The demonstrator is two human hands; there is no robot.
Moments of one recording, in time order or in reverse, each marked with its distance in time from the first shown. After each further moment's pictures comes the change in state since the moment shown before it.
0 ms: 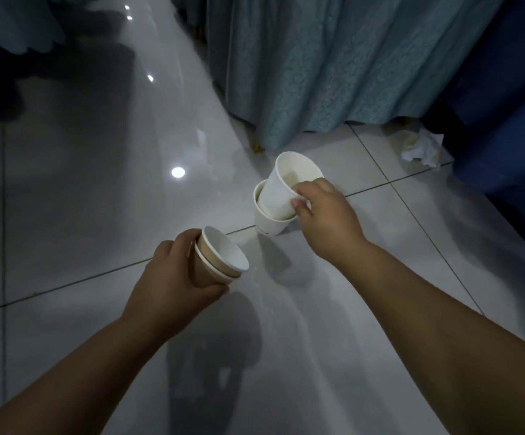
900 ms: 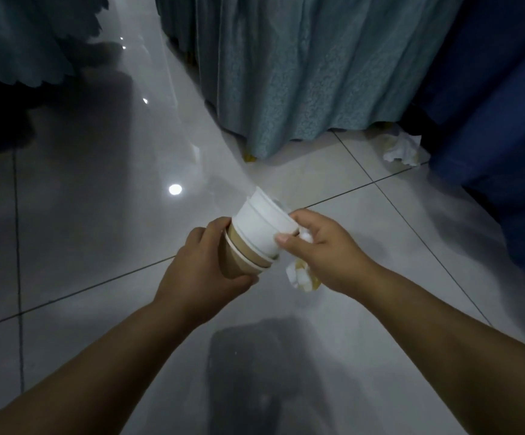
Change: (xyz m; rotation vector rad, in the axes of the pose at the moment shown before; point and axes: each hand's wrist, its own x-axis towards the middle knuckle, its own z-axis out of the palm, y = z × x) left_hand -0.012 0.044 -0.005 -0.050 -0.018 0.182; right_hand -0.073 -0.022 -0.030 0.592 -0.243 0.081
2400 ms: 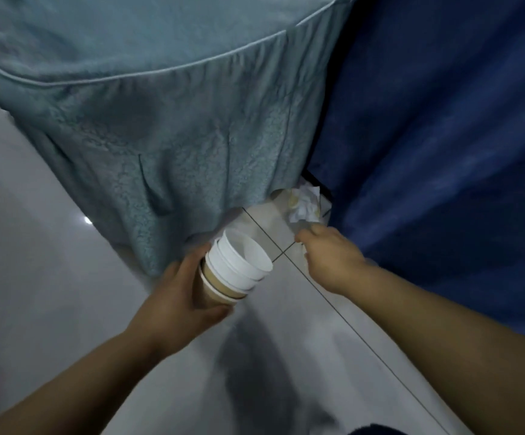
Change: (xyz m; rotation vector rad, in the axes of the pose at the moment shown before) left_hand 0.233 0.139 0.010 -0.194 -0.383 0.219; right_hand 0.121 -0.016 -0.259 -1.009 0.042 0.365
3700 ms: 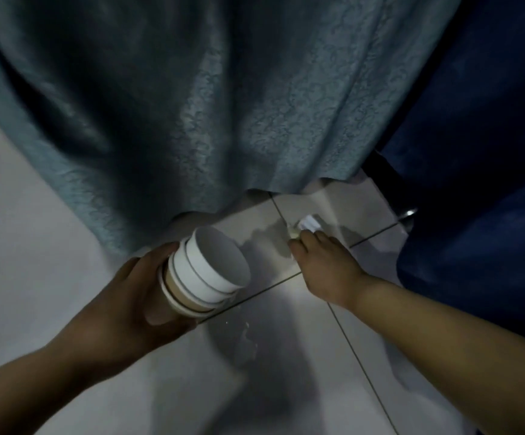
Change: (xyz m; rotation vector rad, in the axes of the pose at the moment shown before) left_hand 0.036 -0.079 0.064 0.048 0.203 -0.180; right_hand 0.166 0.058 0.147 -0.269 0.190 -0.558
